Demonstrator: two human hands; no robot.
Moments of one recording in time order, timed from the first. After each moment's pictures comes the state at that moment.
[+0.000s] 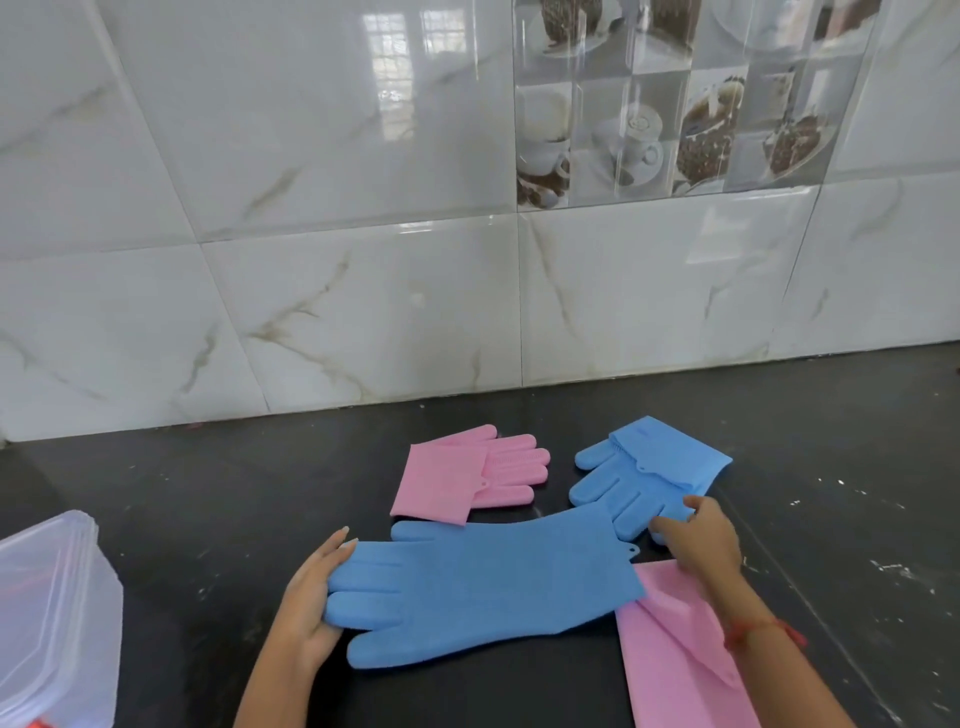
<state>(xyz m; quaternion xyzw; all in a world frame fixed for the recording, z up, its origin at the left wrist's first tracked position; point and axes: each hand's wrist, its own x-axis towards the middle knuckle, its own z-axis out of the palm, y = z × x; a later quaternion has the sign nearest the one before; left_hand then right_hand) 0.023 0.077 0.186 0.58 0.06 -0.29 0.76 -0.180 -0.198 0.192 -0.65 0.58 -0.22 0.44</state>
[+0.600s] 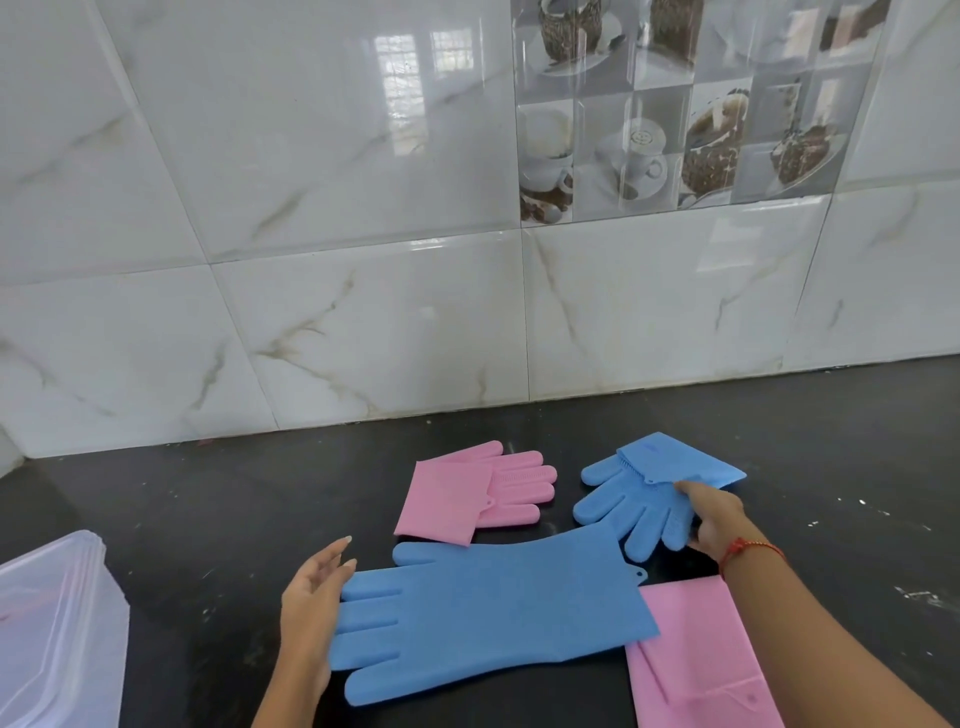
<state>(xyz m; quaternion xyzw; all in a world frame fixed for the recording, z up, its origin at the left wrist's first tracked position) 0.016 0.067 0.195 0.72 0.01 -0.14 0.68 -0.148 -0.260 0.201 -0.36 0.54 -0.29 0.70</state>
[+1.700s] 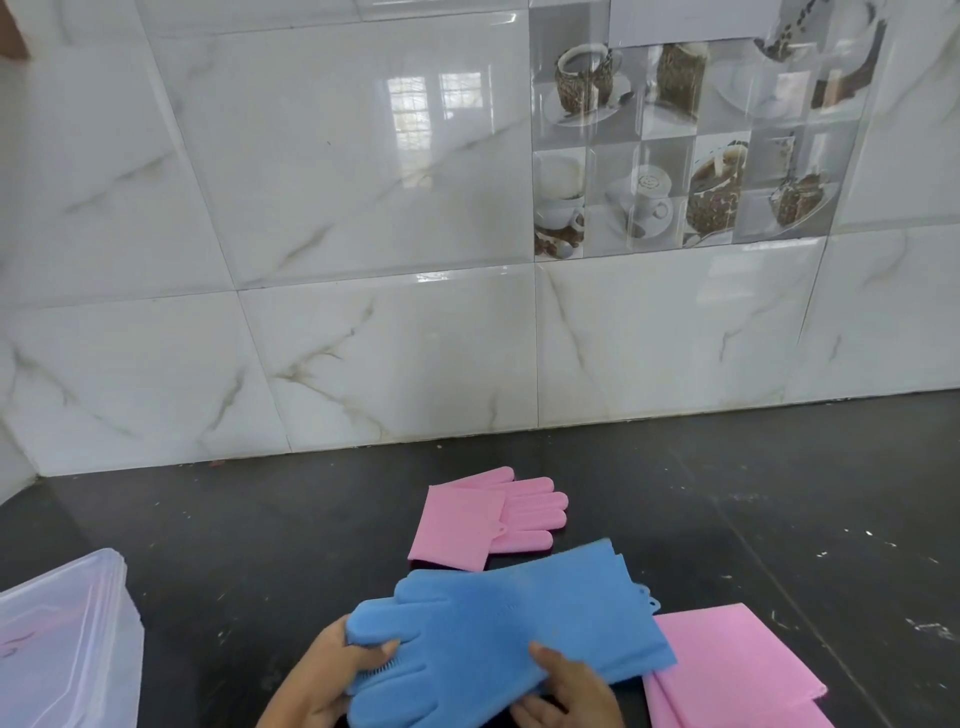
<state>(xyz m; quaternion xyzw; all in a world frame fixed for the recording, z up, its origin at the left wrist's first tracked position) 0.005 0.090 0.205 0.71 -0.07 -0.38 0.59 -0.149 -0.041 0.187 -0.24 0.38 -0.17 0.88</state>
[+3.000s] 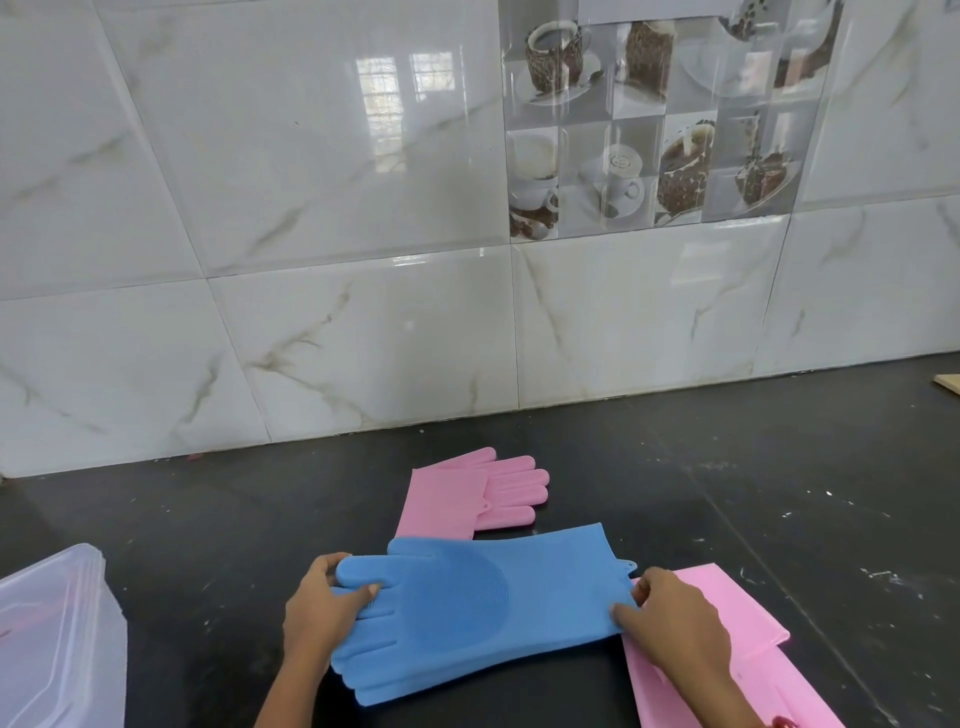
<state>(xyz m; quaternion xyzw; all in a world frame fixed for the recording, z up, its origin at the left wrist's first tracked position) 0.033 0.078 0.190 0.88 -0.09 -0.14 0.45 -0.193 -0.124 0.200 -0.80 0.52 -0.08 0.27</state>
